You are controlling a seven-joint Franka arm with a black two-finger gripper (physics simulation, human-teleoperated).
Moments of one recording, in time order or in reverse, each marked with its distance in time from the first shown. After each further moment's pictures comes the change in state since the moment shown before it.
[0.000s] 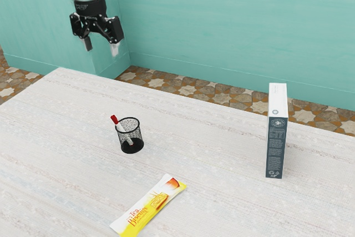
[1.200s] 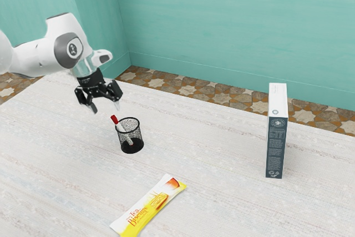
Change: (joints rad) arm 0.082 0.100 0.135 -0.520 -0.299 0.612 0.079
